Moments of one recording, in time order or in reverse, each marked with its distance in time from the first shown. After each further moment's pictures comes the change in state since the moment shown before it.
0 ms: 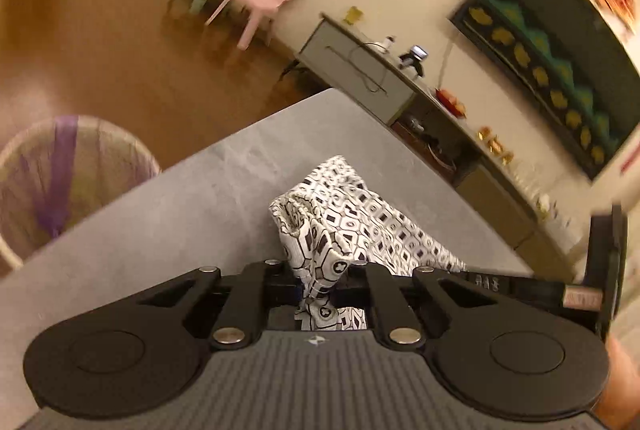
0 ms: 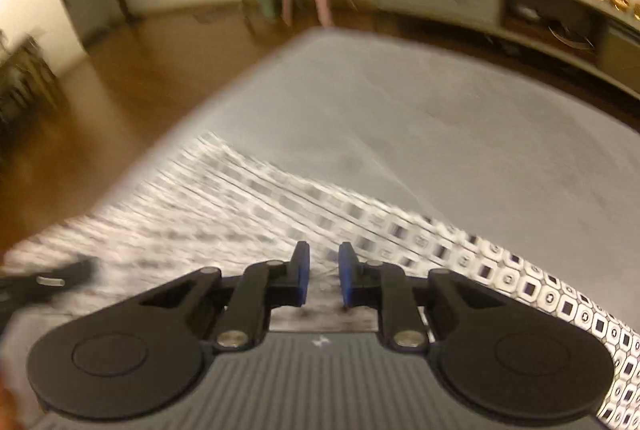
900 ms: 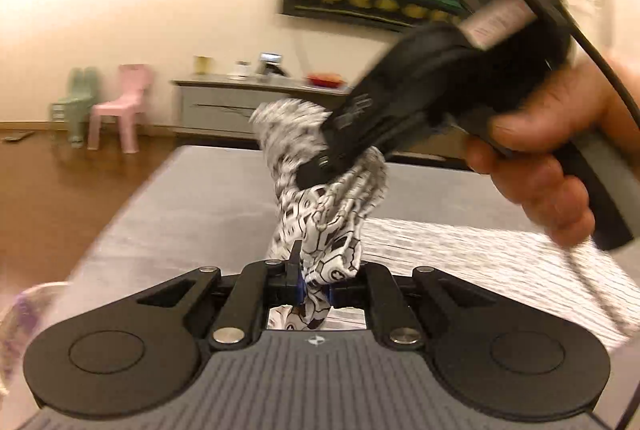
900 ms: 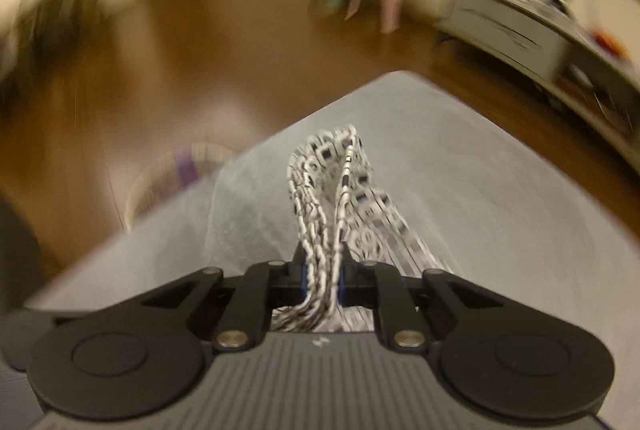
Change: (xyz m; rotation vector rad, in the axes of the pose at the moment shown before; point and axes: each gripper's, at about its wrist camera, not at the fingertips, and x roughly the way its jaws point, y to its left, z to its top) left arm -0.049 -0.132 -0.074 0.573 -0.054 -0.193; right arm -0.129 -0.013 0.007 -0.044 -0.027 0.132
